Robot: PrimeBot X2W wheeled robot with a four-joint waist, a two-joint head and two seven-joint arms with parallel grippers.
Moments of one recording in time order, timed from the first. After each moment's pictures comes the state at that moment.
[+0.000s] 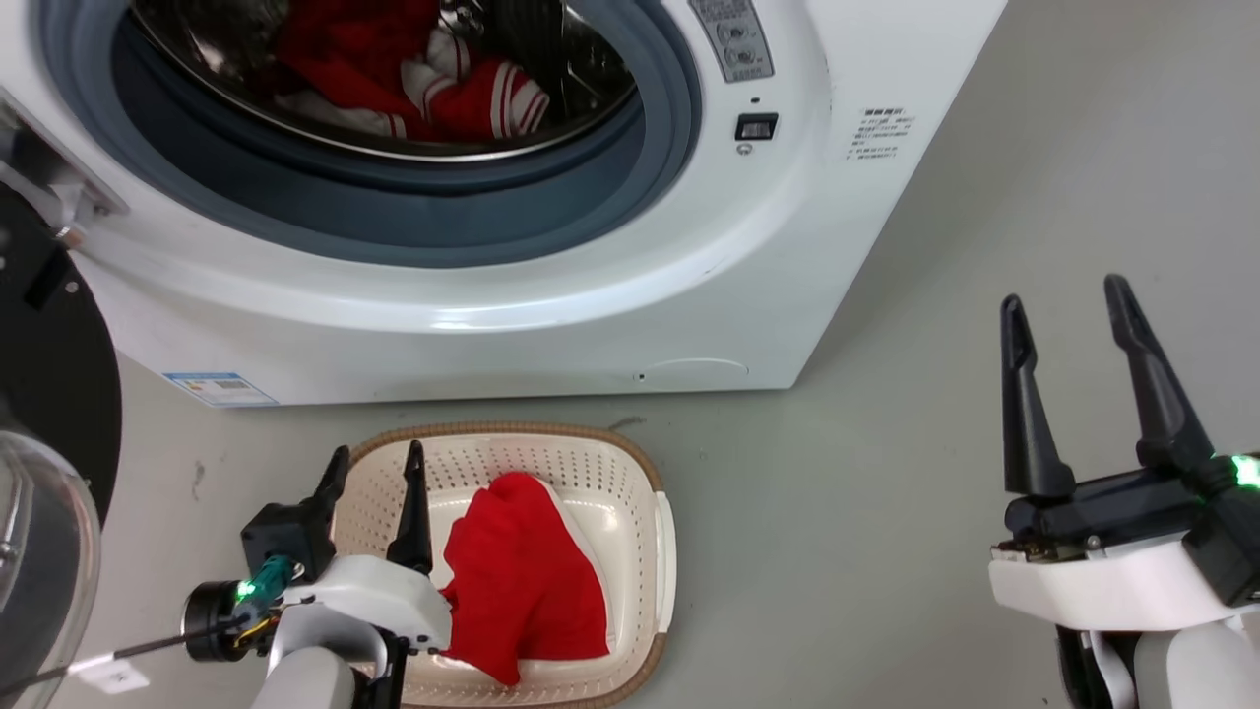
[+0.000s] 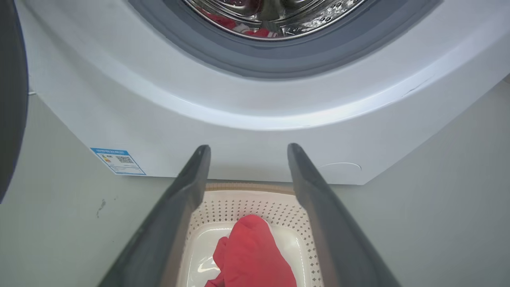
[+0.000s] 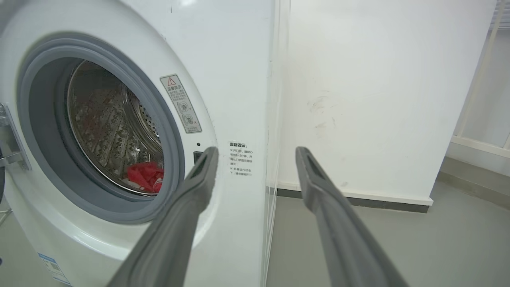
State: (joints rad) left arm -0.22 0.16 -0.15 0.44 -0.31 0.04 -0.26; right arm -0.11 -0.05 0.02 -0.20 0.03 0.13 -0.26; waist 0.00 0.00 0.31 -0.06
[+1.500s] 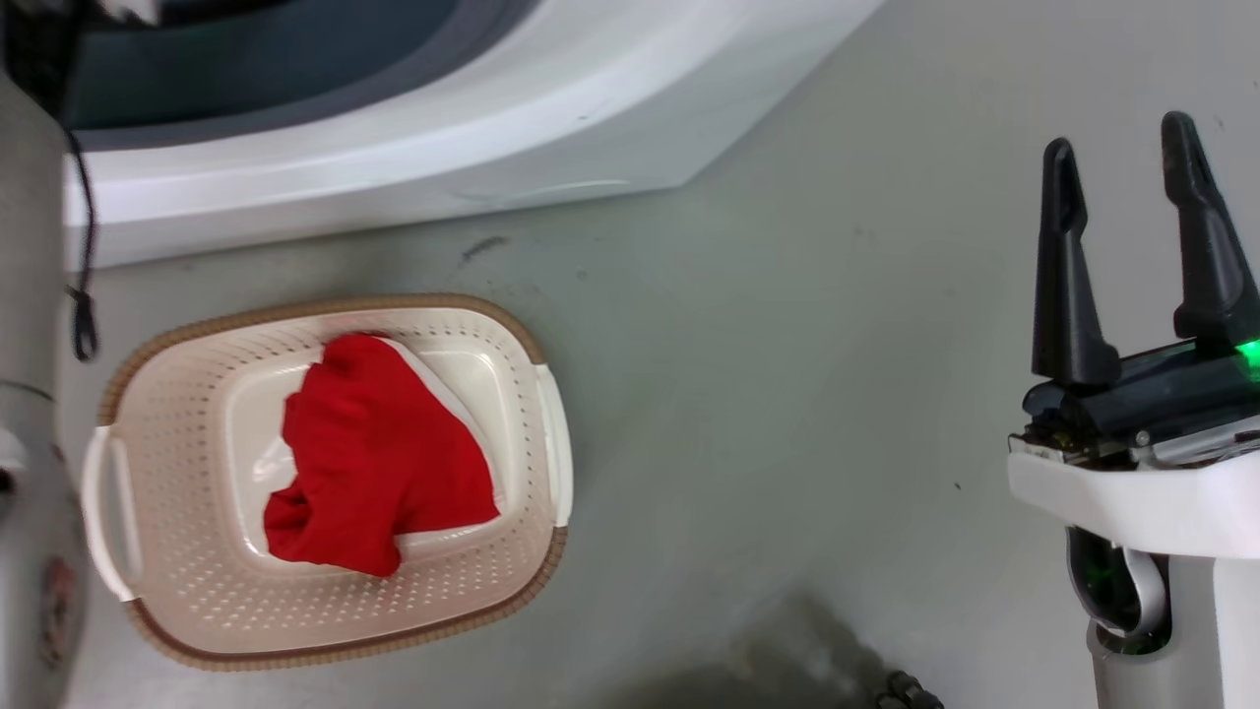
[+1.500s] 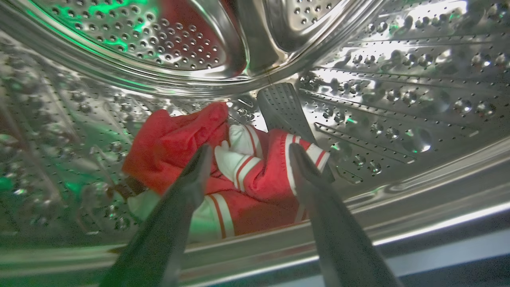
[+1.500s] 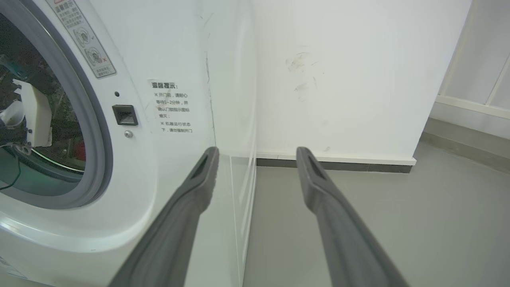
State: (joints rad) left arm -1.36 0.36 -0.12 1.00 -0.06 -0.12 0.07; right arm -0.29 -0.05 0.05 -0.25 0.14 0.13 -0.26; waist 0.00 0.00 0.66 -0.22
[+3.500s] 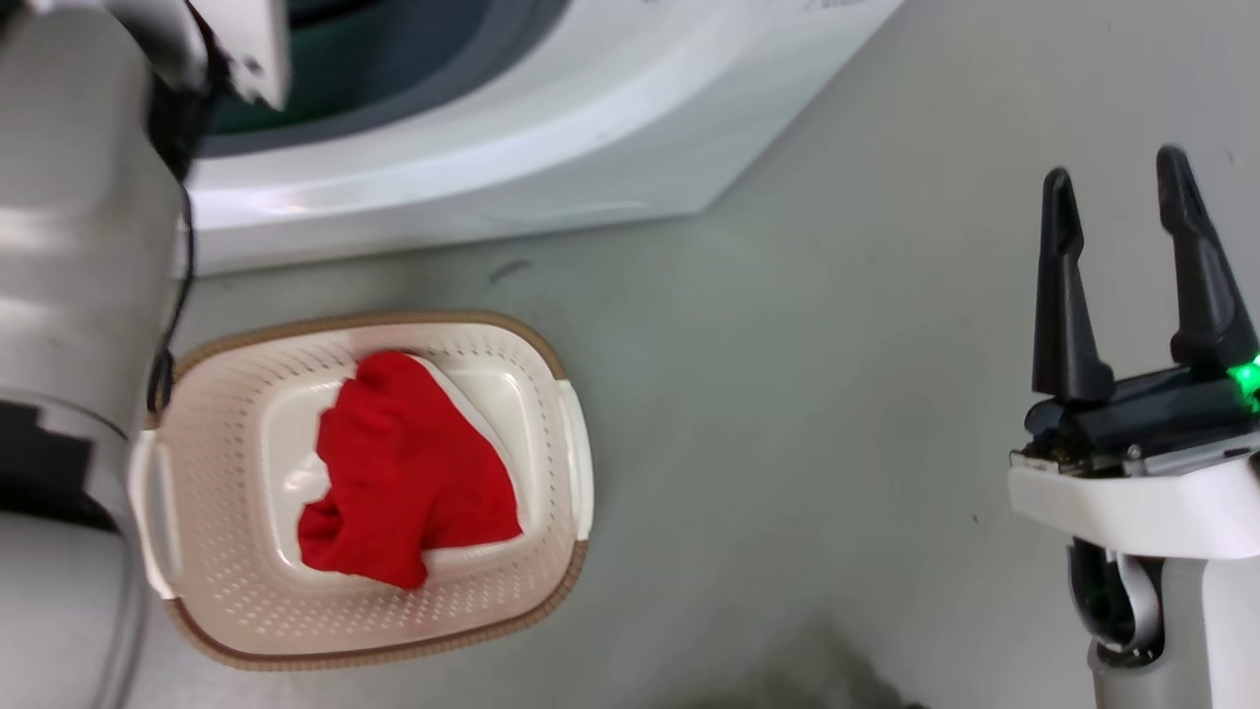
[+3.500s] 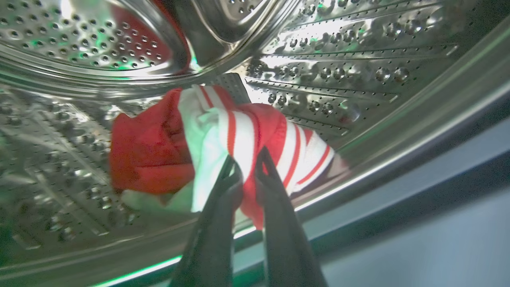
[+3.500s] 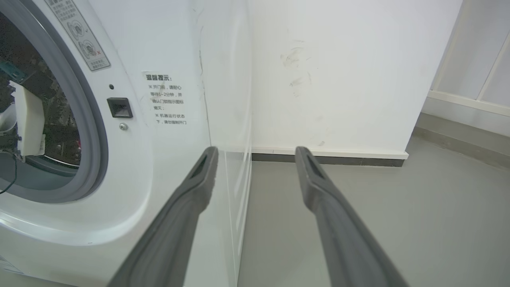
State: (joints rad) left arm -1.38 0.36 -0.57 1.13 -0.41 -0.13 -0.04; right arm -0.26 -0.05 0.03 -0.22 0.12 0.13 -0.26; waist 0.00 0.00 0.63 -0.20
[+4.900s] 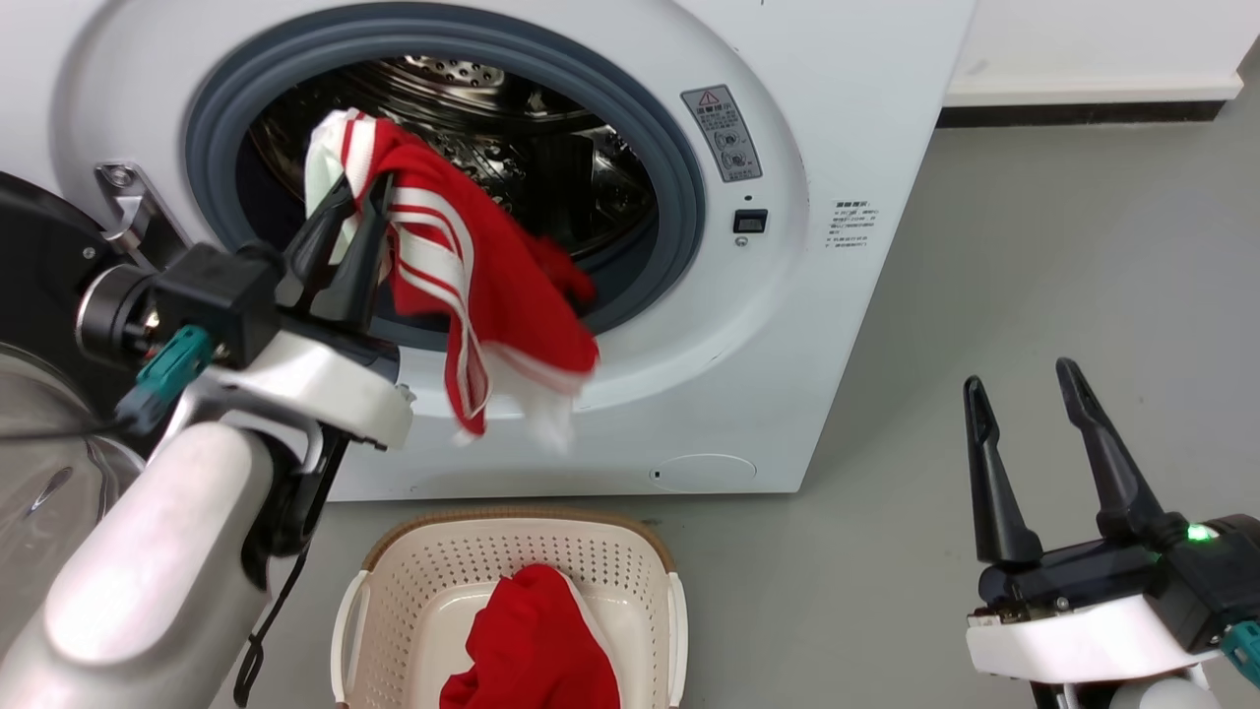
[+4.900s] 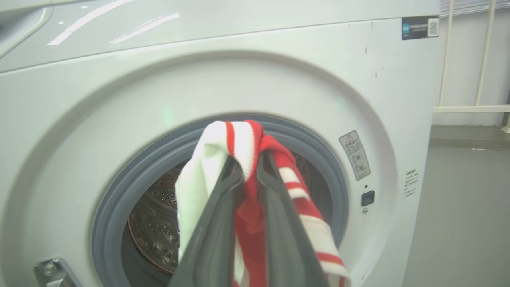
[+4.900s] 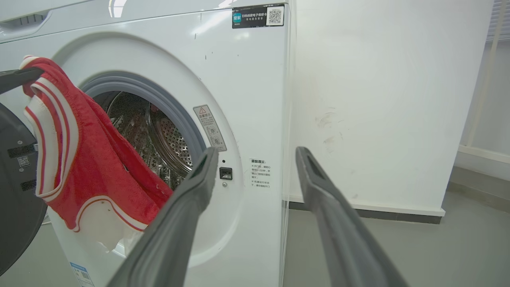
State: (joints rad) left arm -0.59 0.55 -0.53 0.11 -0.56 0.12 -0.20; right arm -0.01 -0.05 0.06 -0.16 0.07 0.13 -0.26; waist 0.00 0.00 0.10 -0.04
